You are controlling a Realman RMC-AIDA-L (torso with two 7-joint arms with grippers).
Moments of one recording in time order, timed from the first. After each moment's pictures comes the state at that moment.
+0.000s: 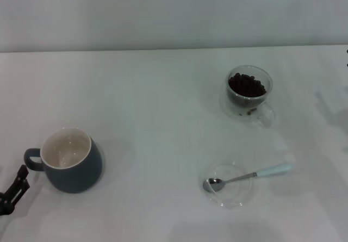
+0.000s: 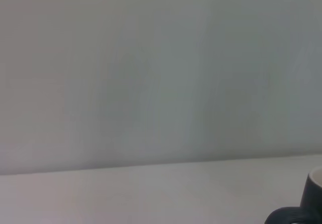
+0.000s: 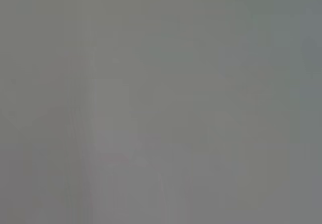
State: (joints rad) left arm -0.18 -2.08 2.84 0.05 -1.08 1.32 -0.26; right arm 0.37 2.01 -0.40 0.01 -1.09 -1.45 0.45
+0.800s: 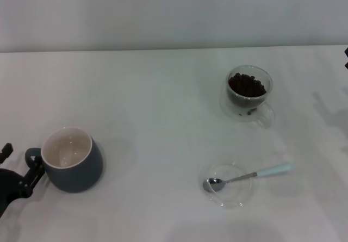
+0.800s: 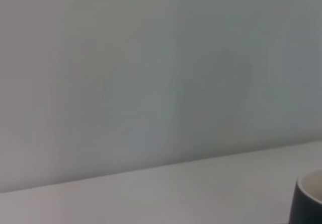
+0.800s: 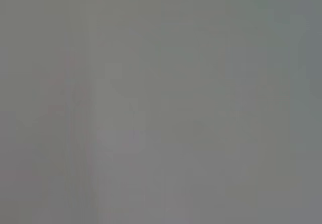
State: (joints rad) left arm -0.26 -2.08 2.84 0.06 -1.06 1.23 -0.20; right arm 0.37 2.01 -0.40 0.01 -1.09 -1.45 0.45
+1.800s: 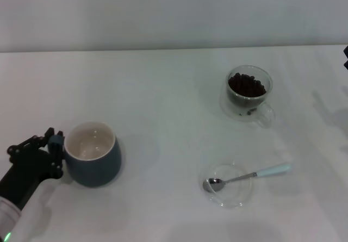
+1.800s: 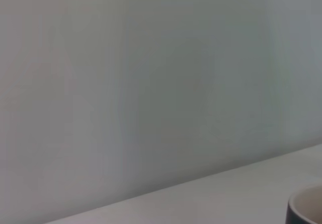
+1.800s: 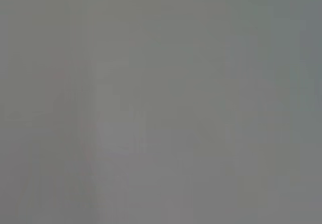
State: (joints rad) left arm -0.34 -2.09 2.84 0.15 -1.06 1.18 -0.07; right arm 0.37 2.01 -0.40 0.01 -1.09 -1.45 0.45
